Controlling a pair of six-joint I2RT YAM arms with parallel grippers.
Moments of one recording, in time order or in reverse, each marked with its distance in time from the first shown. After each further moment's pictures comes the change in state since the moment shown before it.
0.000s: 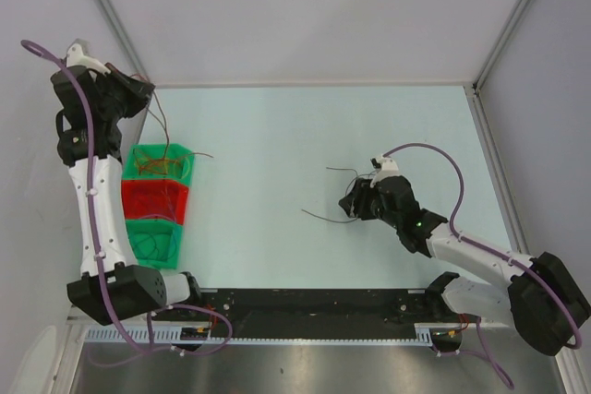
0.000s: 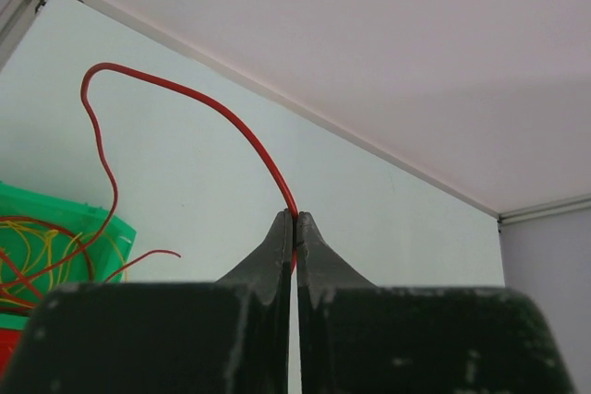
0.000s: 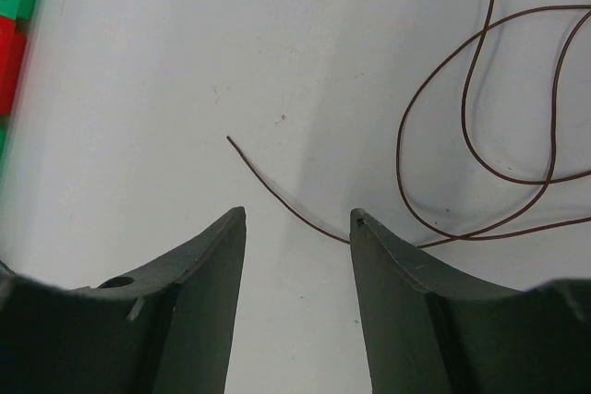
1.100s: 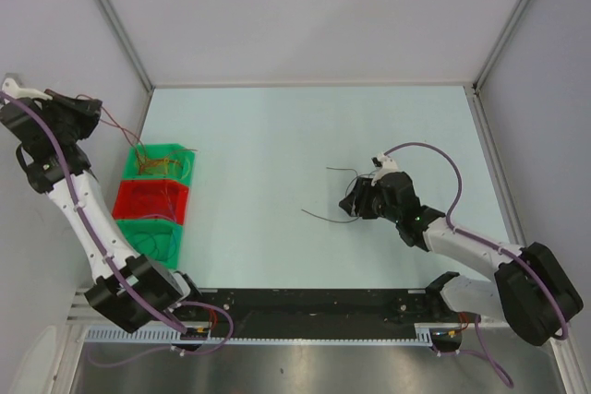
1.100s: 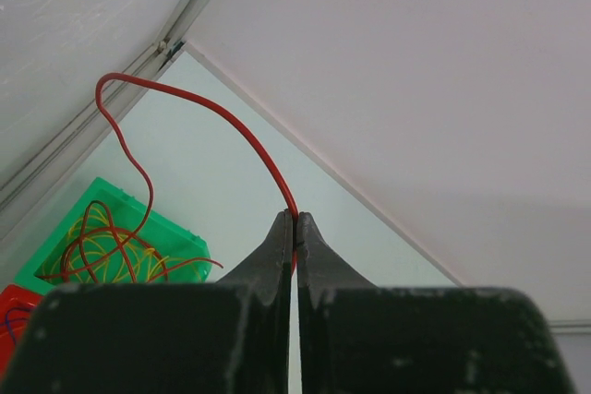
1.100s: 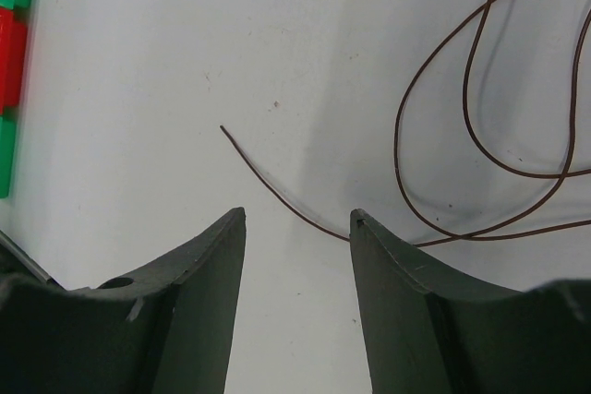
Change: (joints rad) left arm 0.375 -0.046 -0.145 0.149 0.134 -0.079; right arm -0.082 0.073 0.000 0.032 -0.139 0.027
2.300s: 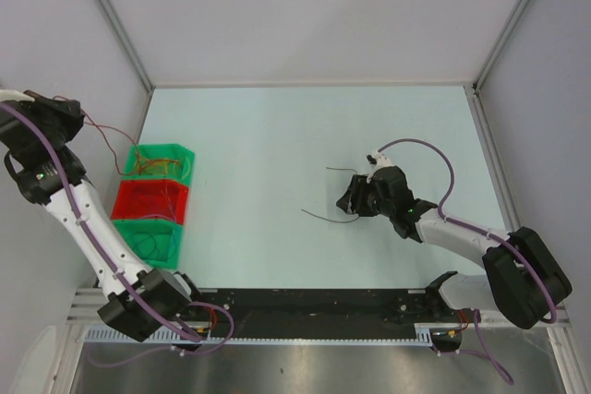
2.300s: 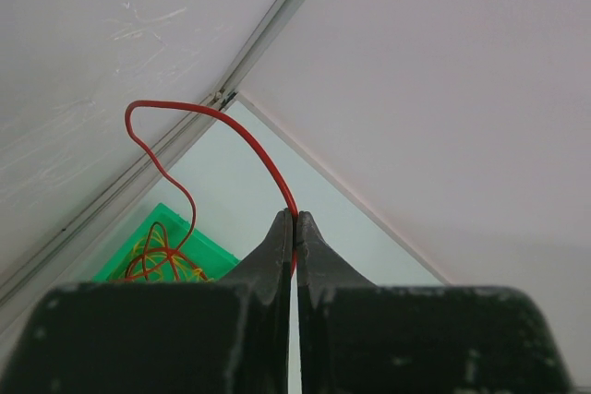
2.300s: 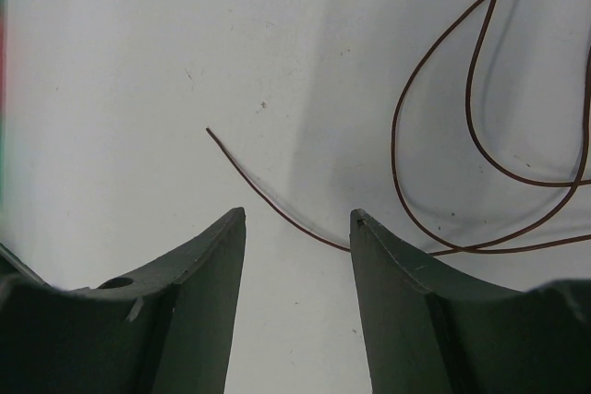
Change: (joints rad) left arm 0.047 -0.070 0.063 -0.072 -0.114 0.067; right arm -0.004 0.107 0.063 -0.032 -0.010 0.014
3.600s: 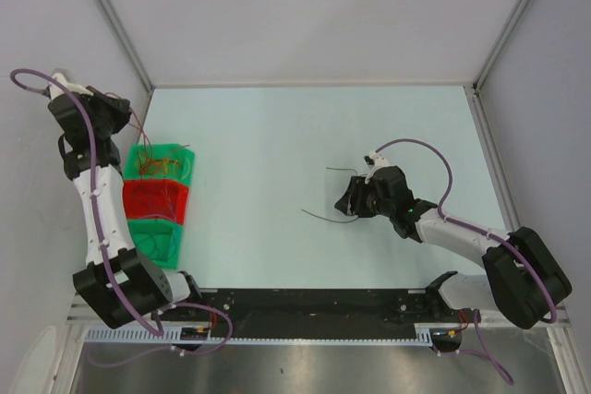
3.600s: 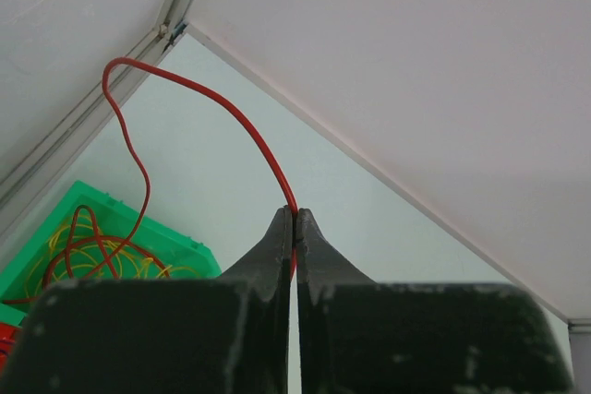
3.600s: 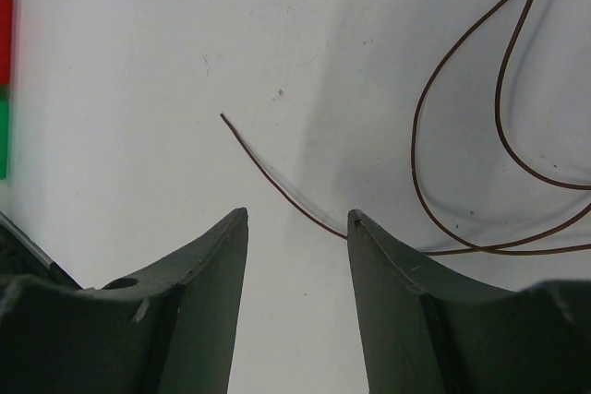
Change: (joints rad) left arm -0.267 0.098 -0.192 0.225 -0.105 -0.003; right arm 0.000 0.001 0.001 0.001 -0.047 -0.016
